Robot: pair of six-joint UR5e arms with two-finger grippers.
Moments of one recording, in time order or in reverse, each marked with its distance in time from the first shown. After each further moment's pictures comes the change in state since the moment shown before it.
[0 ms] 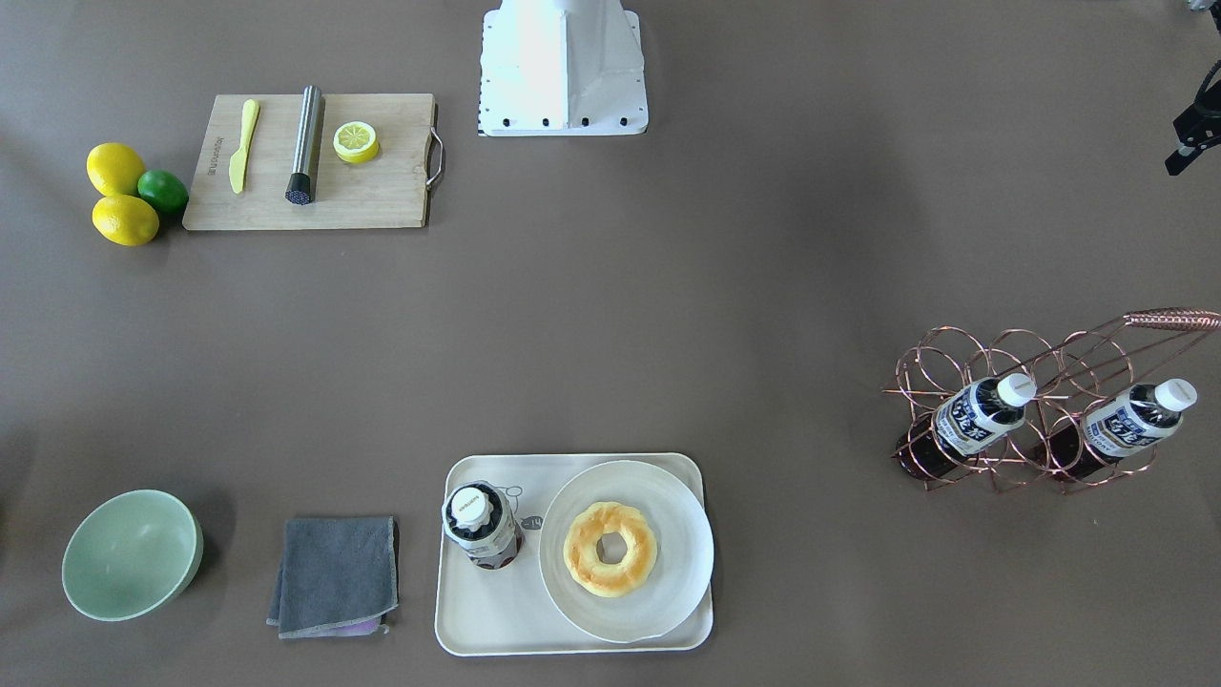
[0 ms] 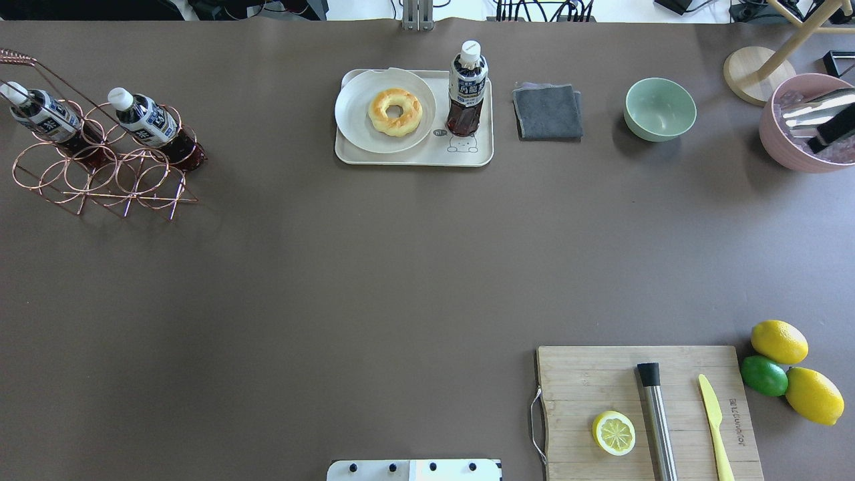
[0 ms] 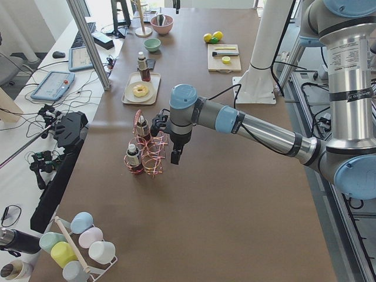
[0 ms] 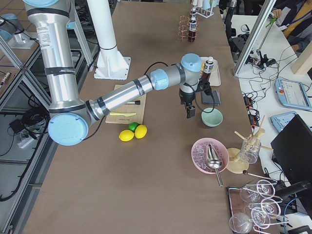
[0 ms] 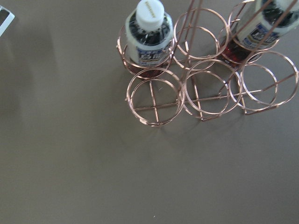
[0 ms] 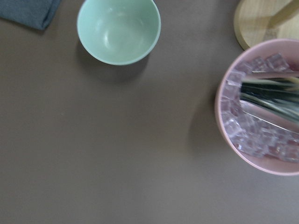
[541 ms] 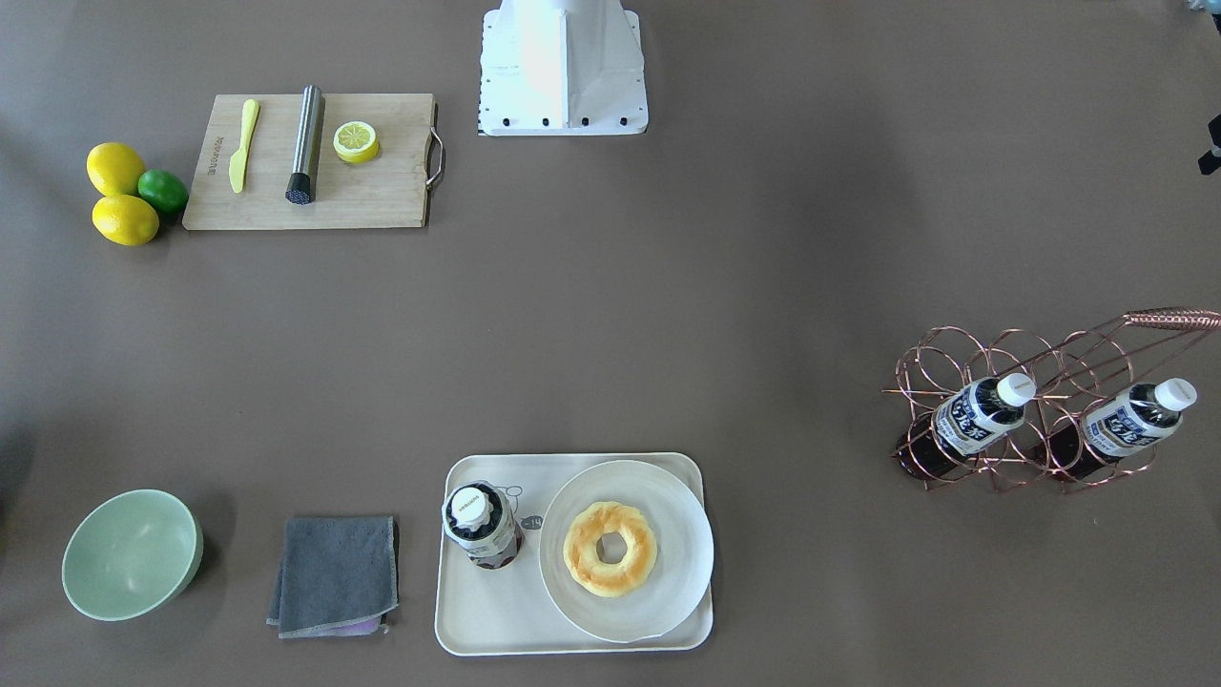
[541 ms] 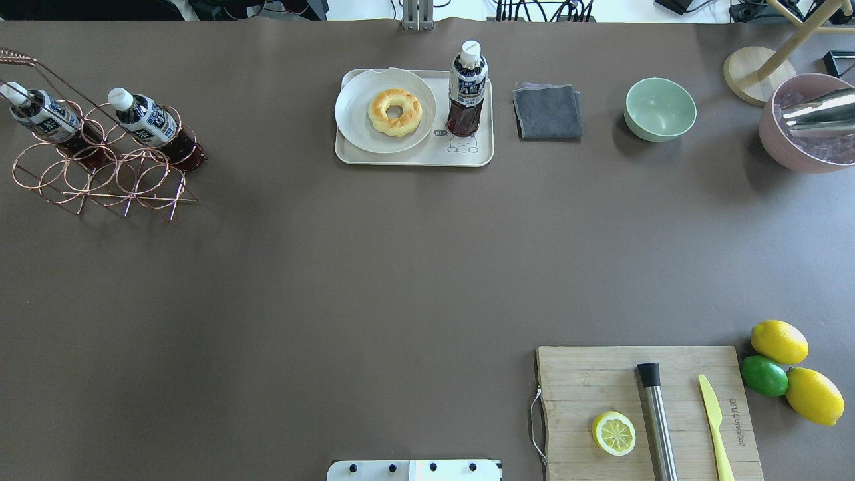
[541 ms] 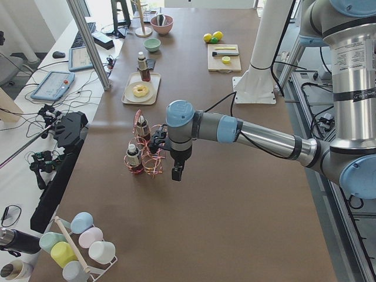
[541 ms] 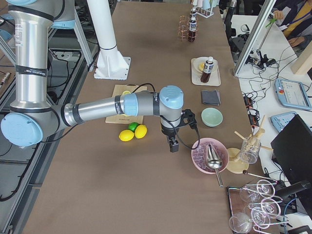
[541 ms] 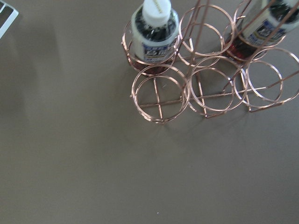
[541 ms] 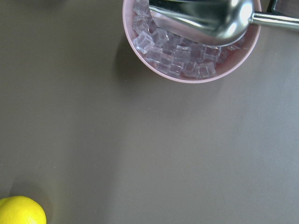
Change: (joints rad) left arm -0.063 0.007 0.075 0.062 -0.002 0.150; right arm 0.252 -0.236 -0.019 -0.009 0.031 -0.383
